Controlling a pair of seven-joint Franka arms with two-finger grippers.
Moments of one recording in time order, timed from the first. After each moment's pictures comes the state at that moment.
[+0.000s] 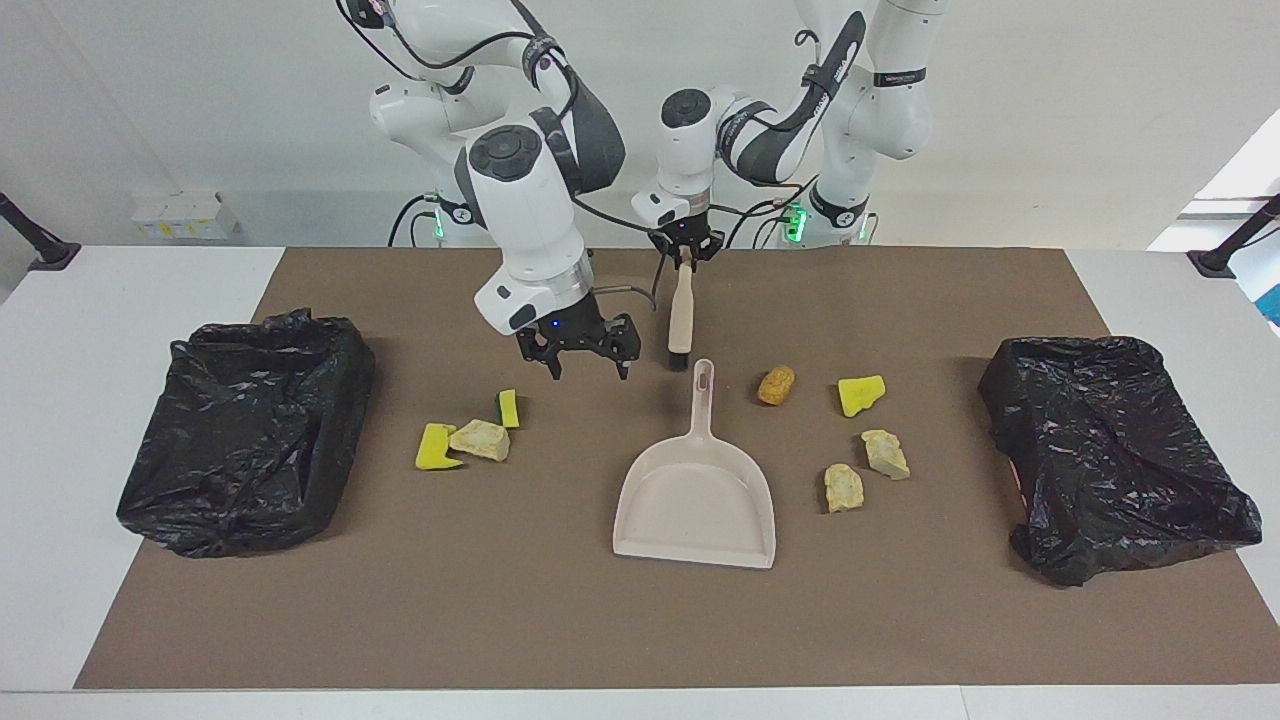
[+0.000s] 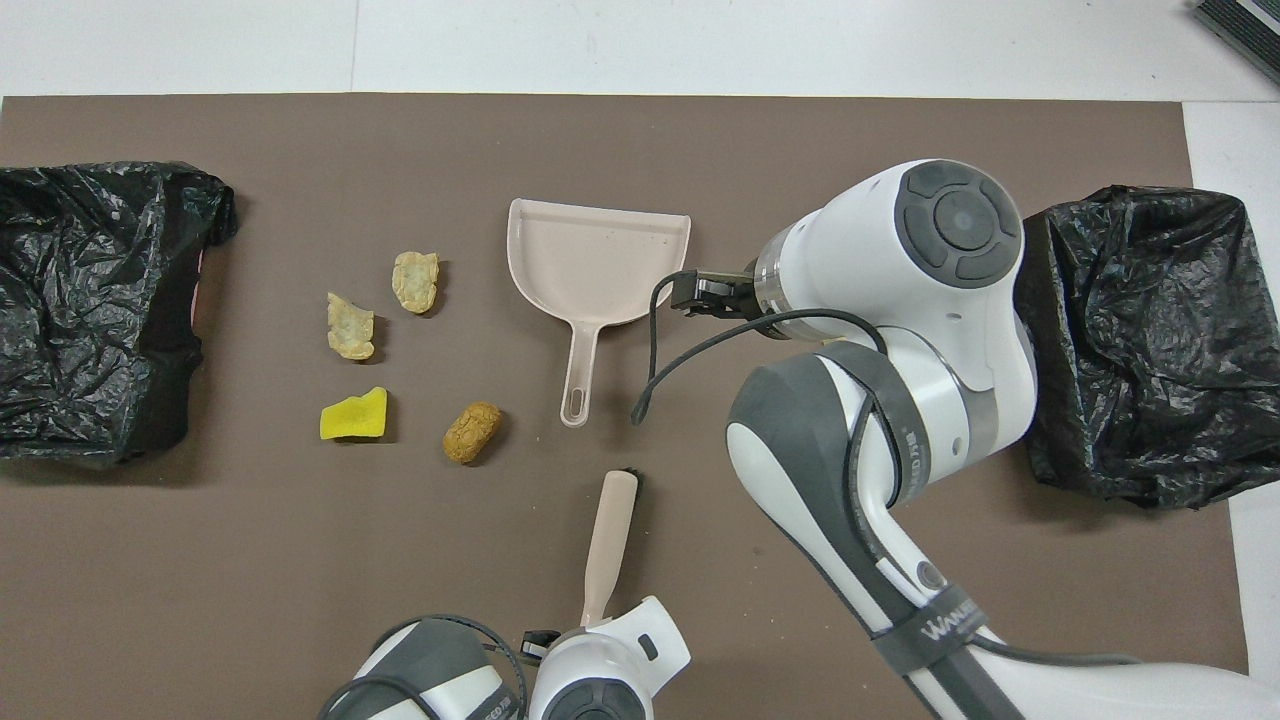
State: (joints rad) left arm -1.01 -0.14 0.01 -2.46 -0.03 2.22 -0.67; right arm 0.38 0.25 0.03 -1.66 0.14 2.06 0.50
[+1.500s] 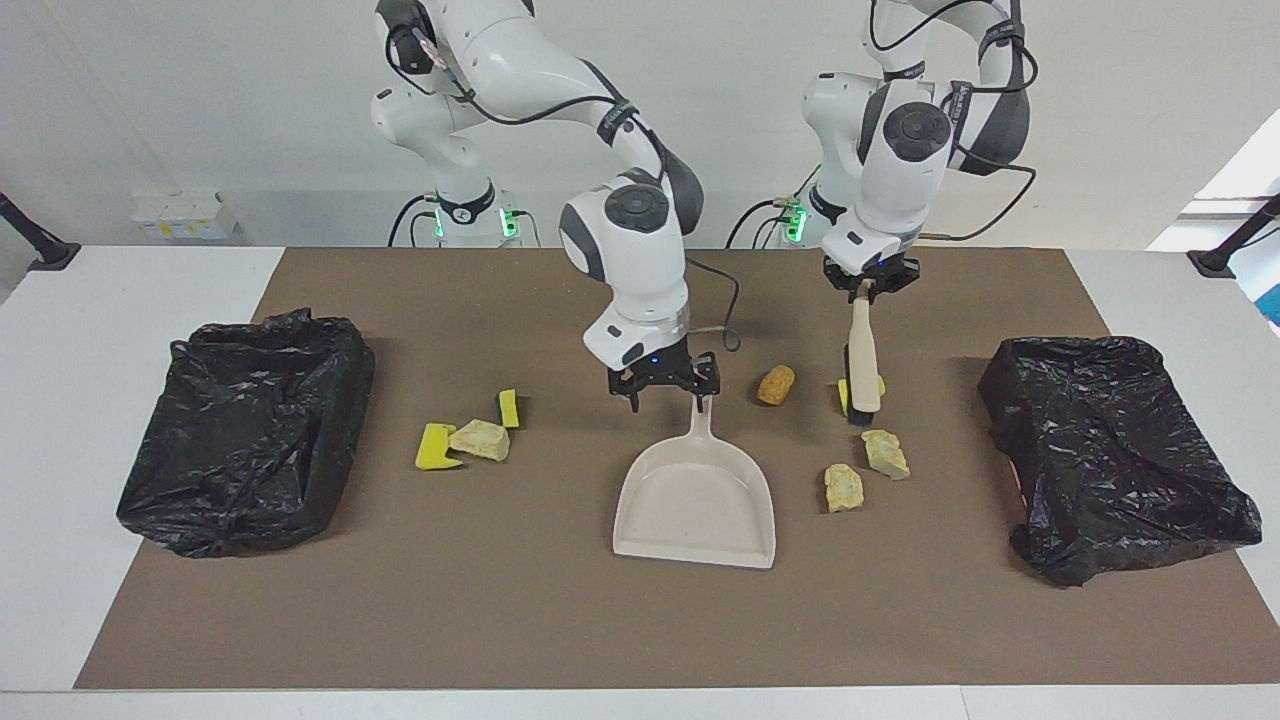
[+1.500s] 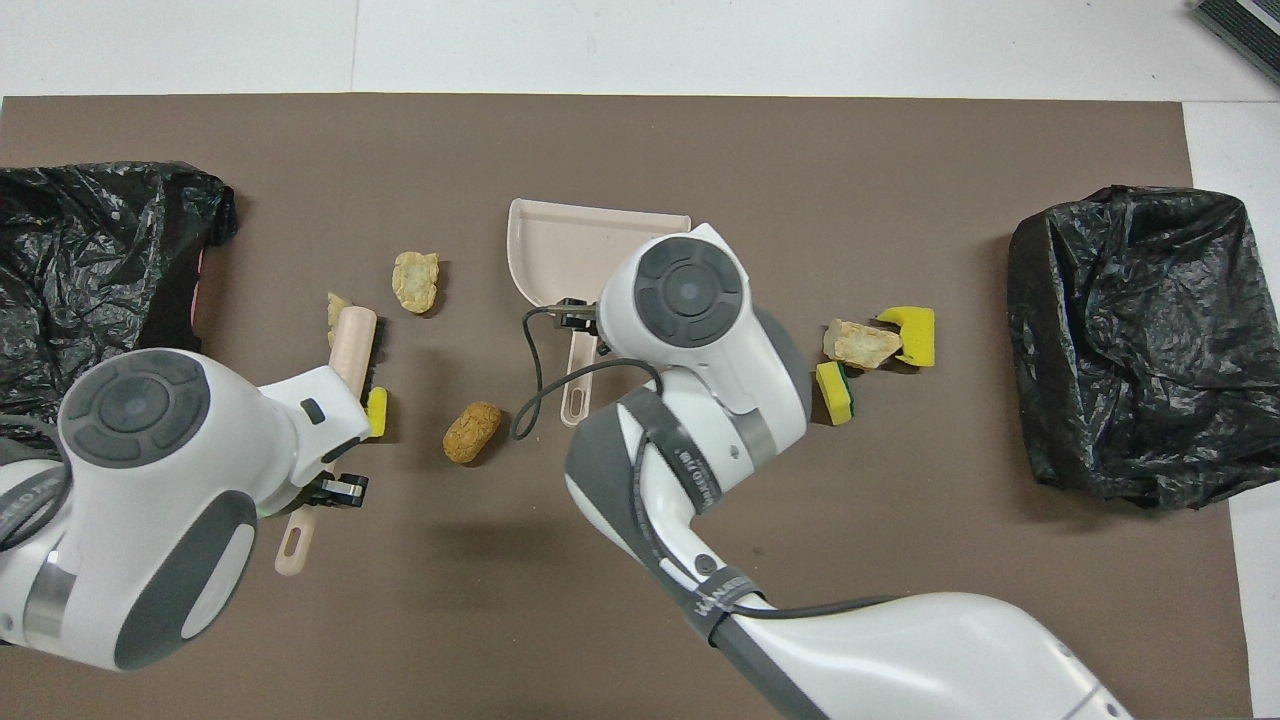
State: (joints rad) left arm -0.36 -0.18 0.05 -2.21 0.12 1.84 -0.15; right arm 0.58 0.52 0.03 -1.50 -0.04 2.21 0.74
